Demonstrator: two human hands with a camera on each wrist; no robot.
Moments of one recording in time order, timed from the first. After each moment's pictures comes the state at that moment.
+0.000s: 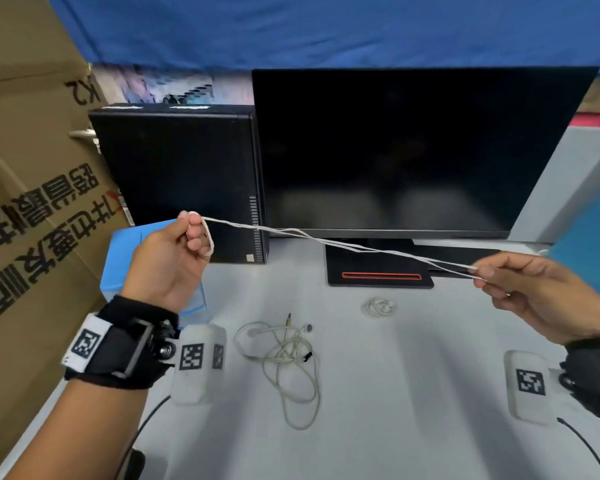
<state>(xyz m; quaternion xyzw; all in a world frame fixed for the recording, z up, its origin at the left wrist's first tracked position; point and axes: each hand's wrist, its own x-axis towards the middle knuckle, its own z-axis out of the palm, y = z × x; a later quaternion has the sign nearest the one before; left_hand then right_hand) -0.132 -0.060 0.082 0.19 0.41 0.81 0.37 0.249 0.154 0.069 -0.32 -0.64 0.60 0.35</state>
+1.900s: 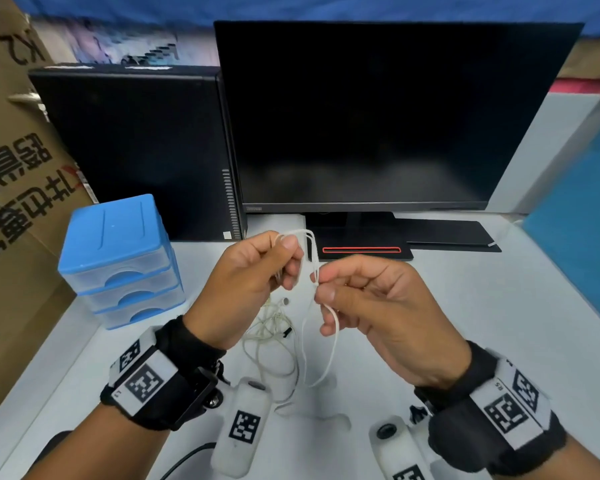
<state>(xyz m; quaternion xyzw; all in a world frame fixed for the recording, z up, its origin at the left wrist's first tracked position) -0.017 -0.046 0.060 0.44 0.50 0.64 0.38 0.153 0.018 0.069 -0.13 -0.58 0.74 0.32</state>
